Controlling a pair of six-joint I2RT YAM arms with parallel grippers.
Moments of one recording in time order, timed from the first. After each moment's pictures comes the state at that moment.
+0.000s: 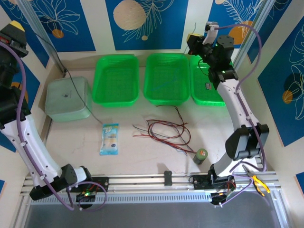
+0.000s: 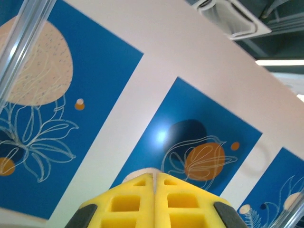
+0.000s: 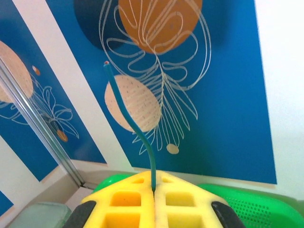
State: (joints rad) left arm 0.48 1.26 1.99 -0.36 0.56 -0.76; right arm 0.15 1.64 1.67 0.01 -0.36 0.36
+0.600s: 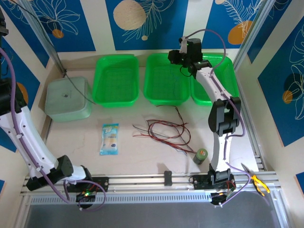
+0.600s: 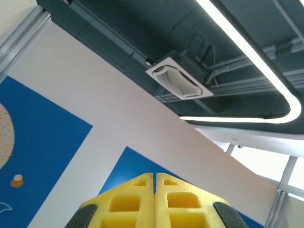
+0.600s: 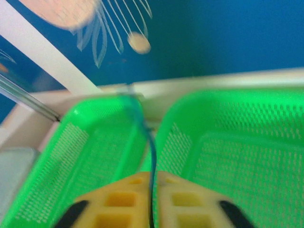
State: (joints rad) left arm 0.46 1.38 2.18 -0.07 0.46 -1.01; right arm 0.23 2.10 2.00 -0.36 -0.33 0.37
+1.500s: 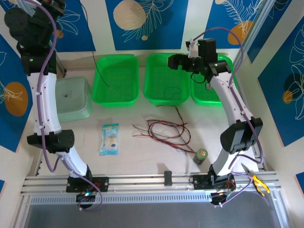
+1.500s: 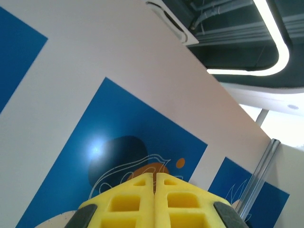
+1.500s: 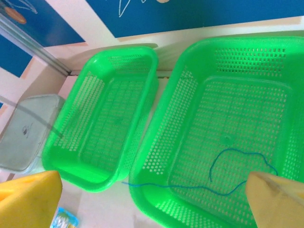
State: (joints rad) left arm 0.04 1.78 2.42 -0.12 0.36 -0.78; right arm 0.23 1.72 1.85 -0.72 -0.36 0.28
